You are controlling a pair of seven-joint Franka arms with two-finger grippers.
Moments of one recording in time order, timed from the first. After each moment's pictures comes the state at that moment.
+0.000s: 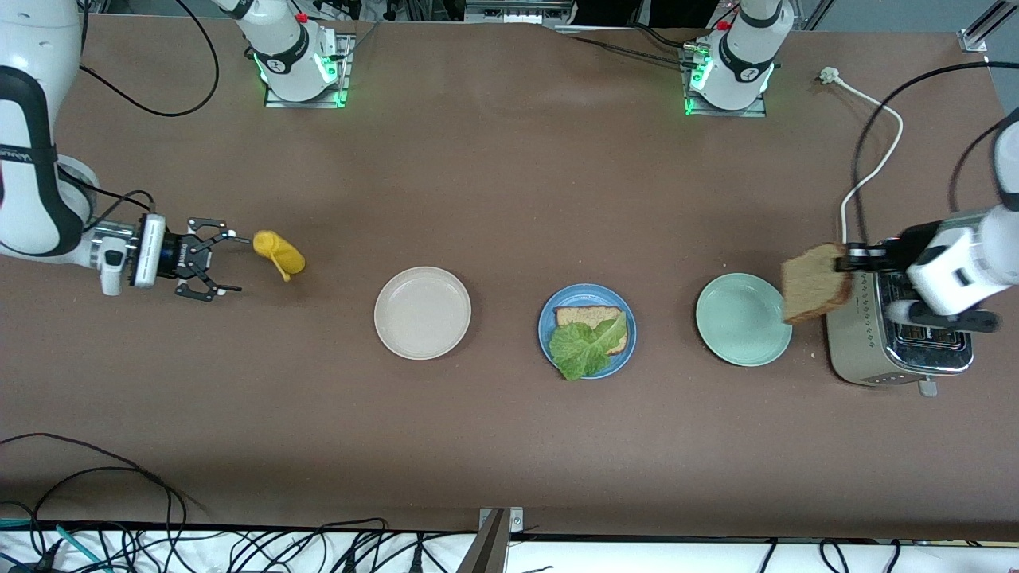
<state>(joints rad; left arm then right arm) 0.00 0.36 0.05 -1.40 -0.19 1.48 0.12 0.04 0.48 -0.40 -1.98 1.03 1.70 -2.18</state>
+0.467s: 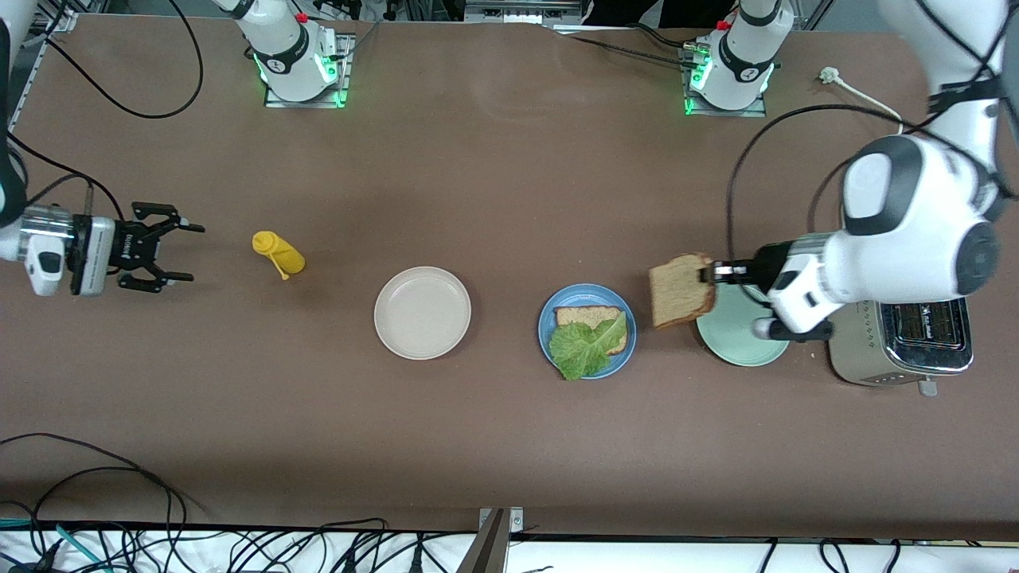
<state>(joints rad) -0.13 0.40 -0.02 -1.53 -0.47 1.70 -0.11 0.03 0.36 -0.40 -1.83 0.73 1.63 -1.64</state>
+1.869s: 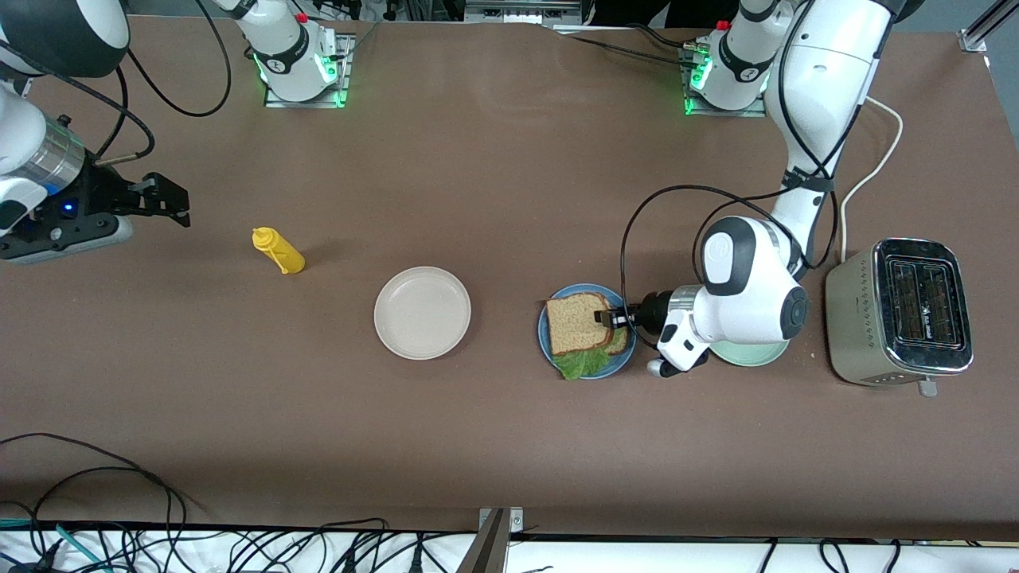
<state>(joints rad) -0.28 0.69 -0.02 -1.54 -0.76 2.07 -0.14 0.00 0.08 0.09 -1.63 -0.04 1.70 -0.18</state>
